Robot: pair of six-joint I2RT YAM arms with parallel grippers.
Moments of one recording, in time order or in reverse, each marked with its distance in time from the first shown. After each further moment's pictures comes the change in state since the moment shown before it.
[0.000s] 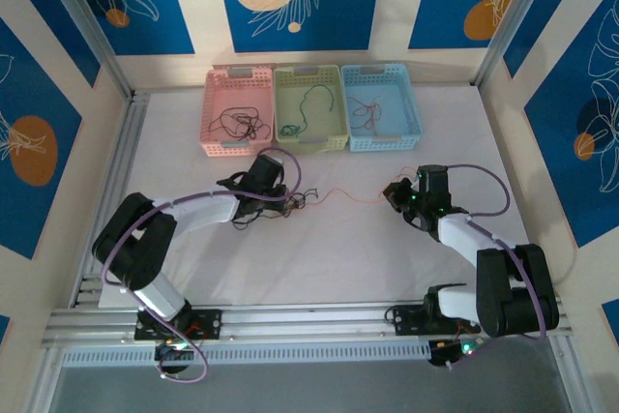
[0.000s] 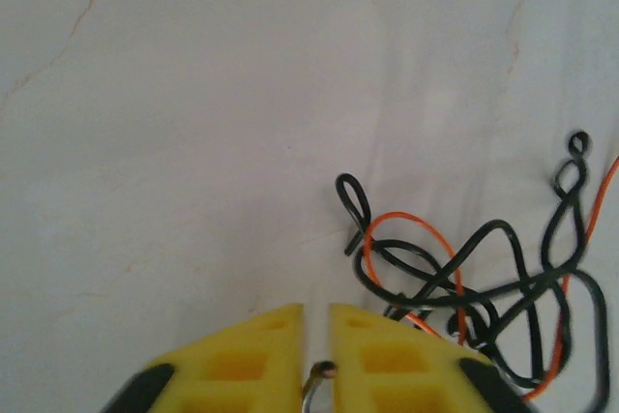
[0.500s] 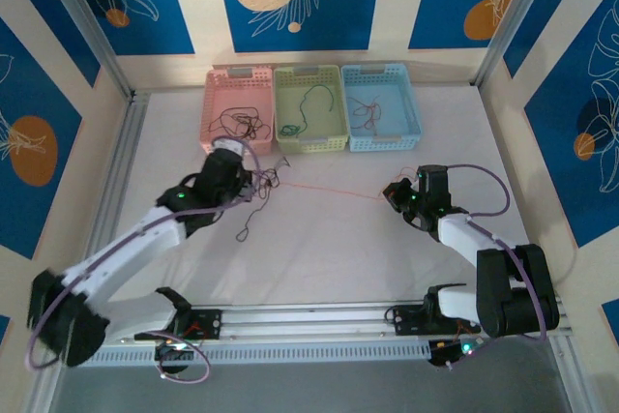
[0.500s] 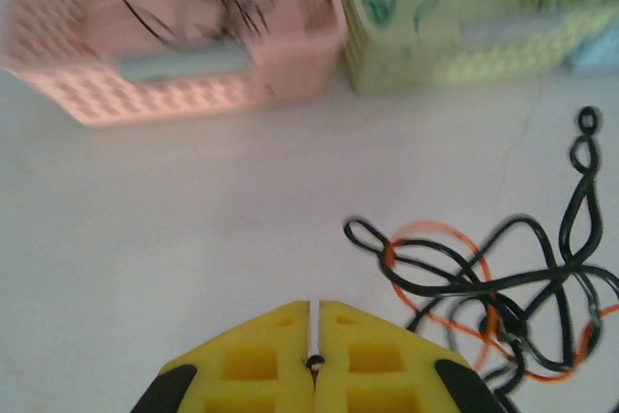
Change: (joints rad) left arm 0.045 -0.544 0.033 -0.328 -0.216 0.058; right arm 0.000 -0.003 0.000 -0.002 0.004 0.001
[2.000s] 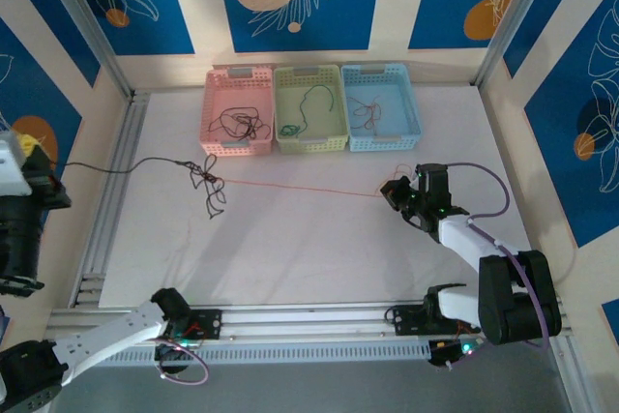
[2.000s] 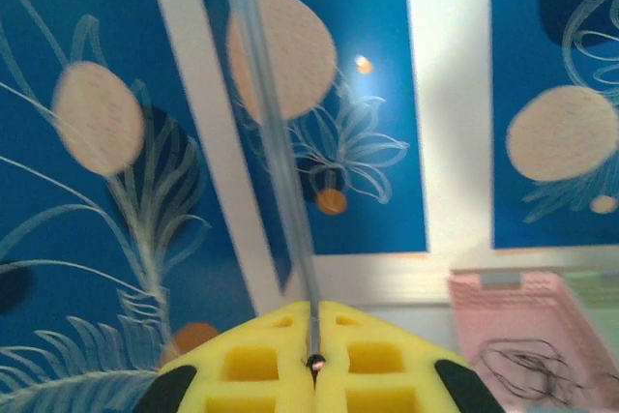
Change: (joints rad) left arm -0.217 -0.414 0.780 -0.383 -0.681 0.615; right arm 0.010 -0.034 0.006 -0.006 -0.018 0.026
